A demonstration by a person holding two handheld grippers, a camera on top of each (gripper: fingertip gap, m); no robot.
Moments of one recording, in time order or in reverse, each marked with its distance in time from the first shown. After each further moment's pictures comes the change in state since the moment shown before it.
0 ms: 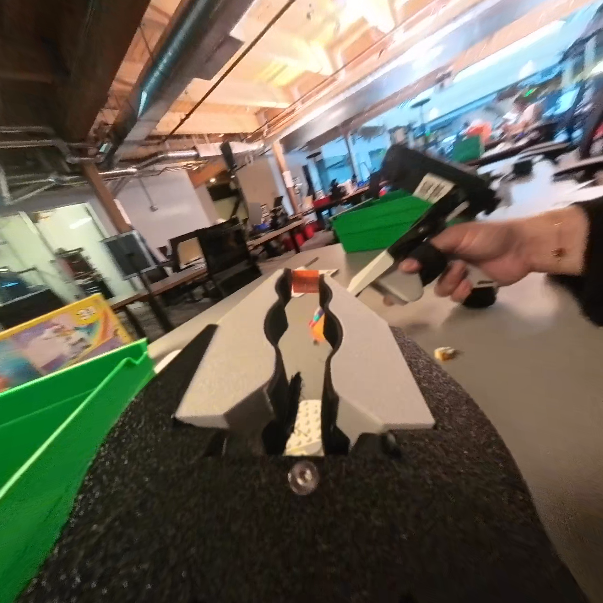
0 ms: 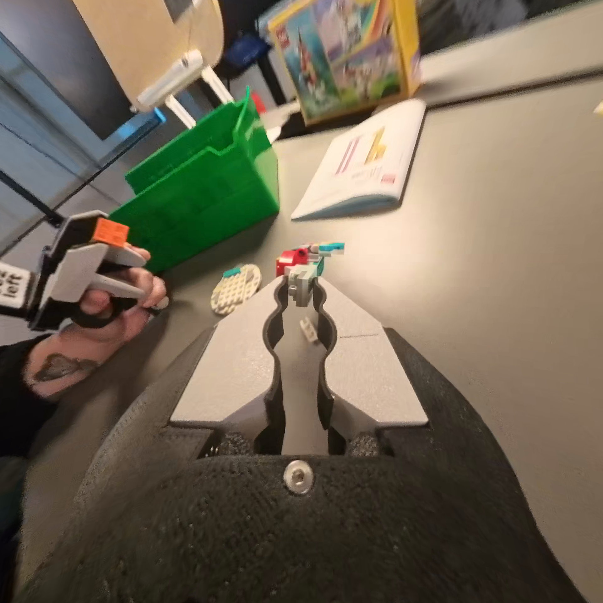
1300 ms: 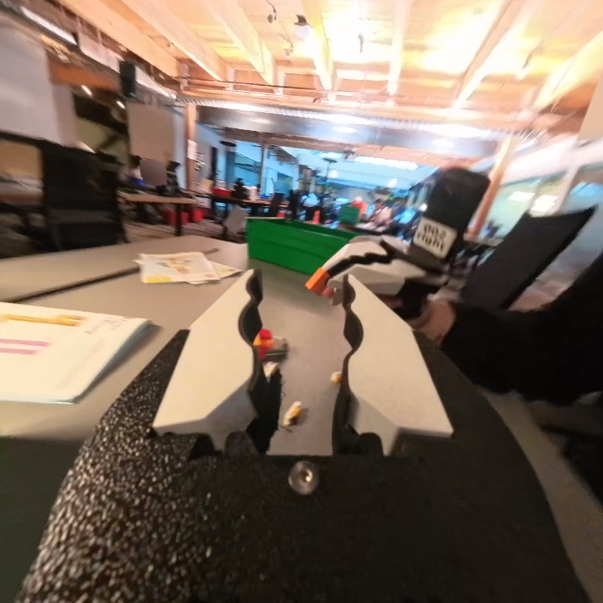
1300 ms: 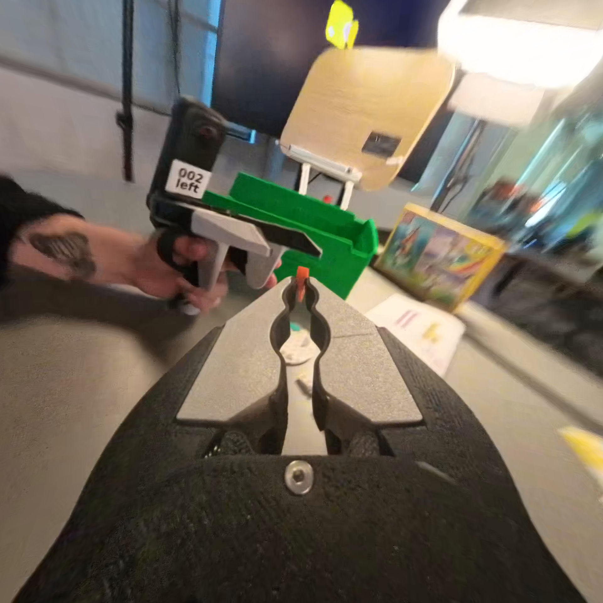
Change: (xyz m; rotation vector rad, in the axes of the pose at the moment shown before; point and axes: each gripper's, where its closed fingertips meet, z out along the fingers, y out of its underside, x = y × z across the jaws) left arm 0.013 -0.006 0.002 0.018 0.250 -0.541; right arm -0.121 -0.015 -0.011 0.279 -0.193 -0.763
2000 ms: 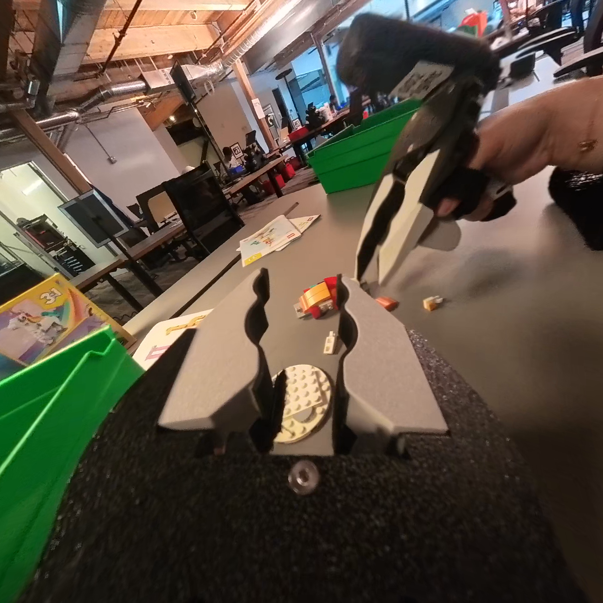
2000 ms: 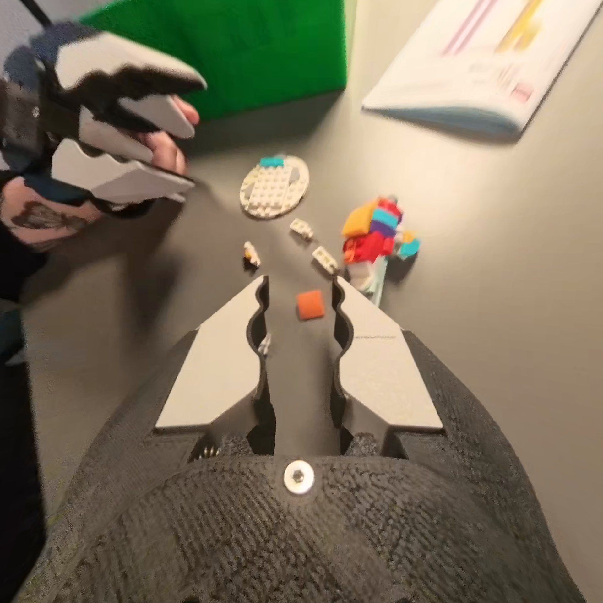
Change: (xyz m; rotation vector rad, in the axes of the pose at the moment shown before) left arm -0.015 0.034 0.002 -0.256 -0.224 0.587; right arm 0.020 0.099 -0.033 -0.597 -0.057 0.514
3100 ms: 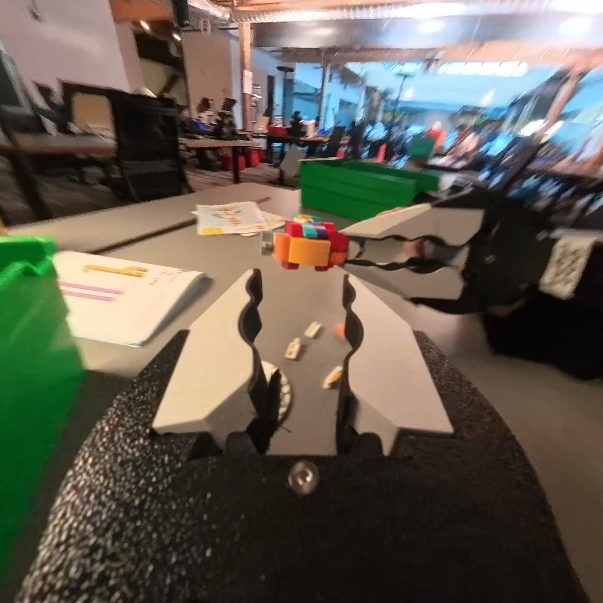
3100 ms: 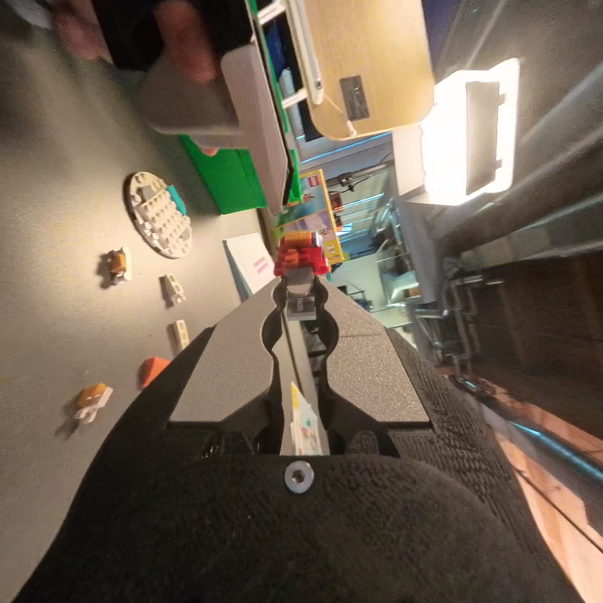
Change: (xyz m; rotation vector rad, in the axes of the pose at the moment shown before) left arm -0.015 0.000 -0.001 0.018 0.089 -0.518; right arm -0.028 -0.070 -0.012 0.312 0.780 -1.371
